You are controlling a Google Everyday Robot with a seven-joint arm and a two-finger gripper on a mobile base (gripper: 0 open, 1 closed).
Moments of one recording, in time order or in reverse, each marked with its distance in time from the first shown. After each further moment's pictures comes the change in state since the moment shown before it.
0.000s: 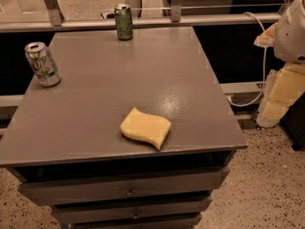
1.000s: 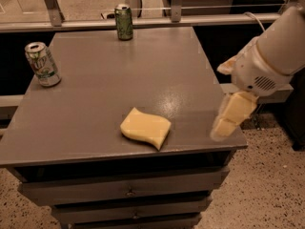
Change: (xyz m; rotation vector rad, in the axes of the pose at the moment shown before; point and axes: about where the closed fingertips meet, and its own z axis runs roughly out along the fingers) arm -0.046 0.016 0.076 -0.096 -0.201 0.055
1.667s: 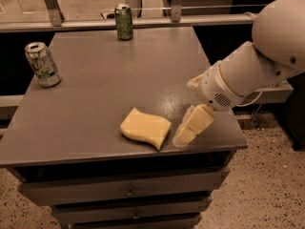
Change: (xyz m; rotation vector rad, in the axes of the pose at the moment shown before) arm -0.042 0.013 0.072 -0.086 -0.177 0.071
